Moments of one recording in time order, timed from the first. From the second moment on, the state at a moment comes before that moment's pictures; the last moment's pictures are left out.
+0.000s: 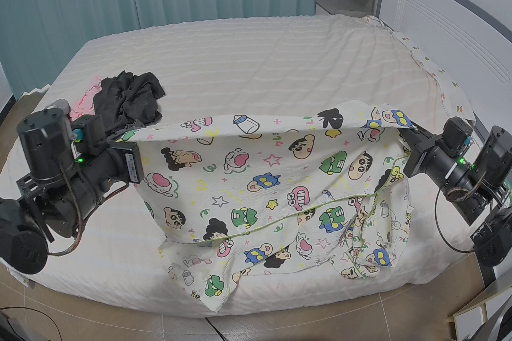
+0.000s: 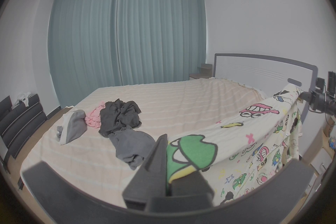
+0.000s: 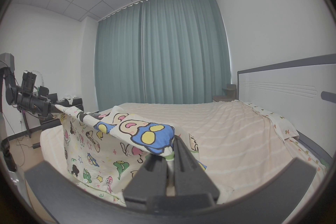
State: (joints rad) left arm -0.41 1.51 -0.58 -0.84 0.33 0.01; right arm 0.36 1.68 -0.42 -1.42 -0.03 -0.03
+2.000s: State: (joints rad) left arm -0.12 2.54 -1.76 -0.73 0.45 -0.13; right arm -0.05 2.15 -0.57 -1.20 0.20 0.57
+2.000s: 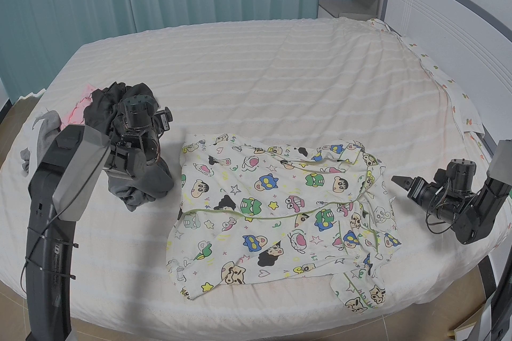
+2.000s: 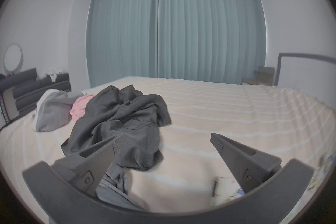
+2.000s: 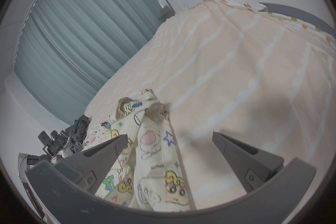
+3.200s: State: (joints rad) left arm -0.22 1.32 -0.34 -0.56 0.06 -0.79; right arm -0.08 2.23 -0.48 -1.21 0.59 0.81
